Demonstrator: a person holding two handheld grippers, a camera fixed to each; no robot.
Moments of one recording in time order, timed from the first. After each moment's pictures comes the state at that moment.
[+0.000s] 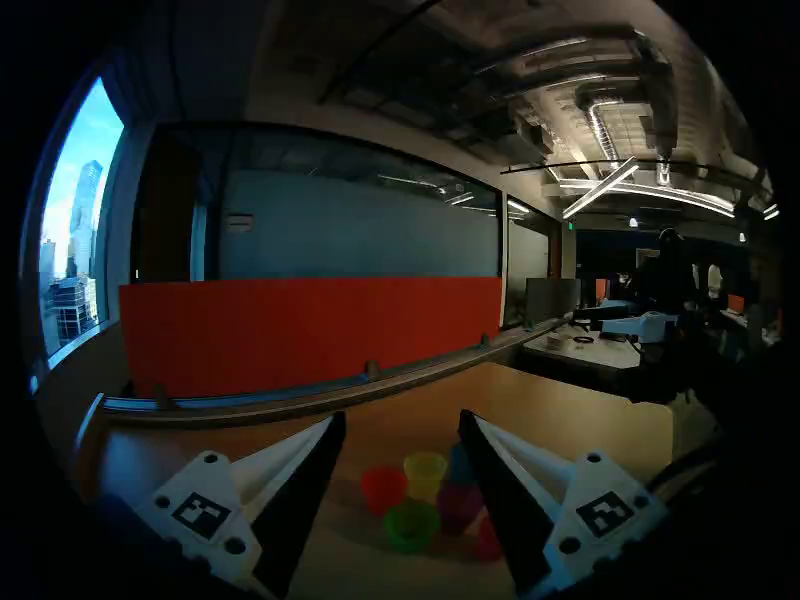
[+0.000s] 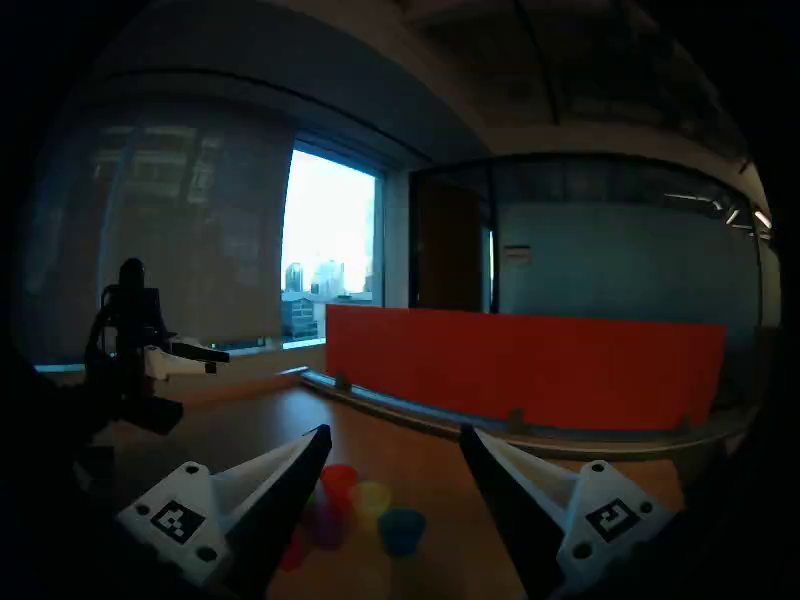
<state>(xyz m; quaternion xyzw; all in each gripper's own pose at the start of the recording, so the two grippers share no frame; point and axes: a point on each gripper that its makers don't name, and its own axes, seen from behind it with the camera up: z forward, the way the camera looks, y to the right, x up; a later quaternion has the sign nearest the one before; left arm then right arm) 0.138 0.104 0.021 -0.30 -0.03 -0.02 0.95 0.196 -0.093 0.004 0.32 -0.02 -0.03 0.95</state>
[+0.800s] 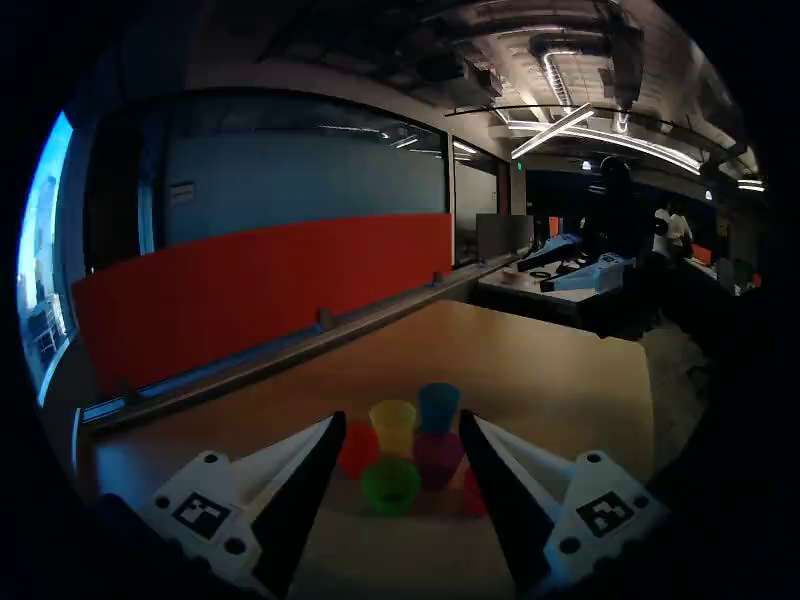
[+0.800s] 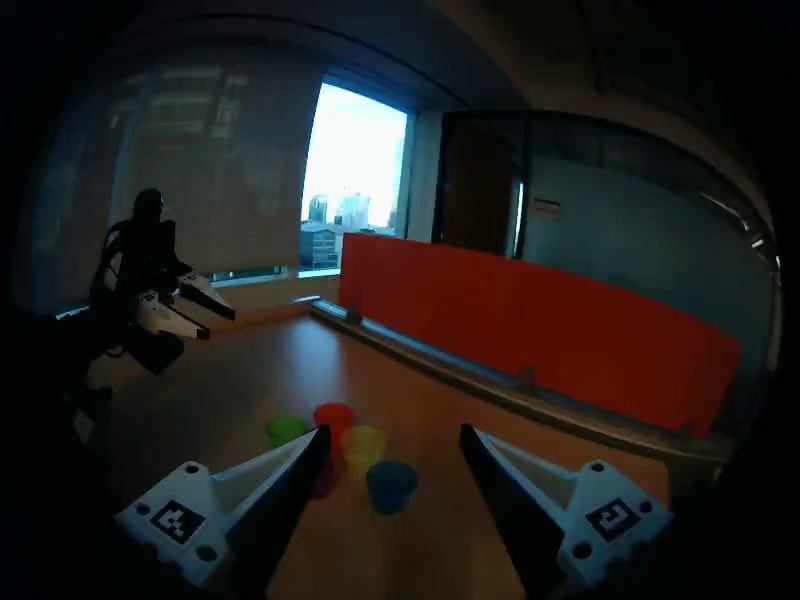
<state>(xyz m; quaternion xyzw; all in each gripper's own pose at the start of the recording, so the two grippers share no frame) 0.082 0.132 0.016 -0.39 -0.11 0.05 0.91 0.144 -0.095 0.019 0.35 -0.11 -0.11 0.92</state>
